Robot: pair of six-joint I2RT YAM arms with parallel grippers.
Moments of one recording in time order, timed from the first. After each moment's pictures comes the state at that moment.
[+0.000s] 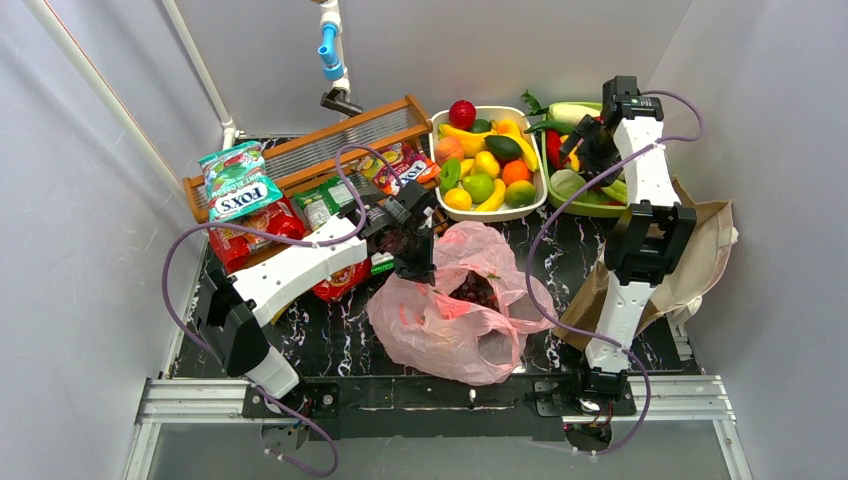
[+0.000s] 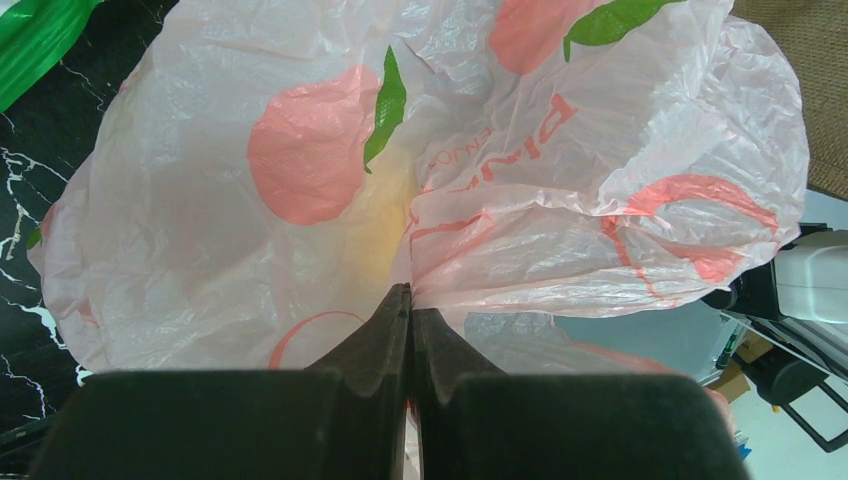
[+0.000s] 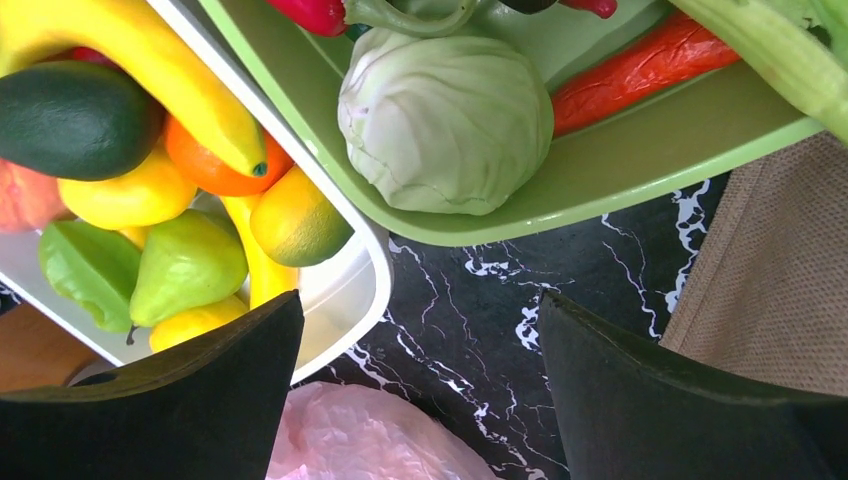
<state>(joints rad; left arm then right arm) -0.85 1.56 1.44 -1.01 0.13 -0.78 -0.05 2.07 2.15 -1.22 -0.02 0.59</state>
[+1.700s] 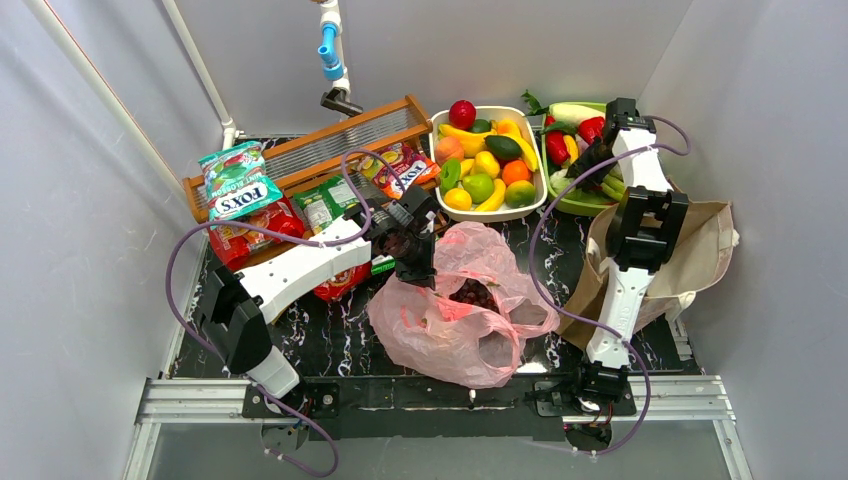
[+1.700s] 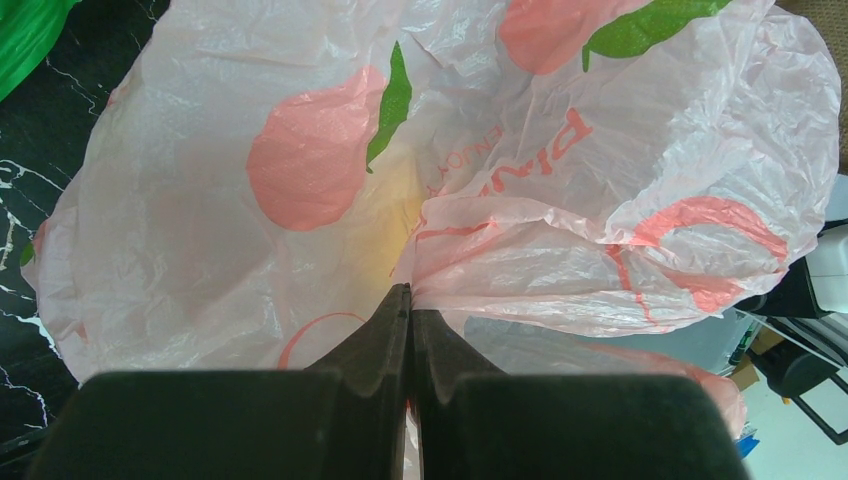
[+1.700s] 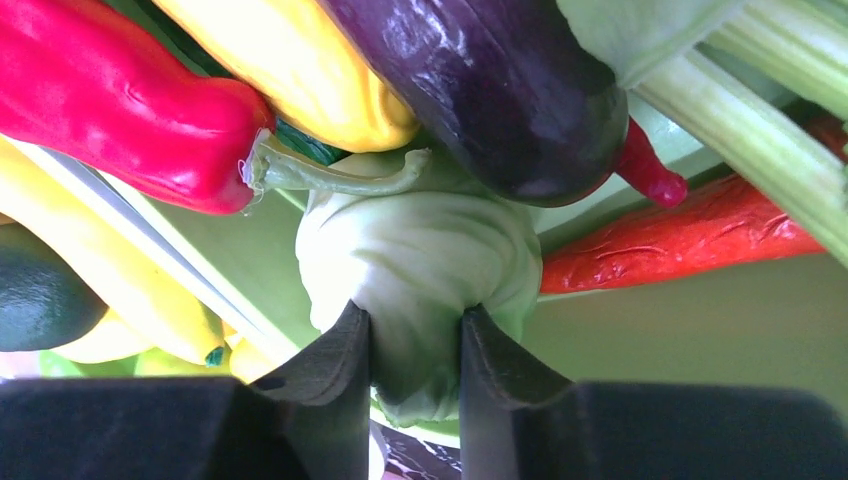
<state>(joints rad) -0.85 1.58 1.40 -0.98 0.15 -0.76 -0.12 2.28 2.10 -1.00 -0.15 0.63</state>
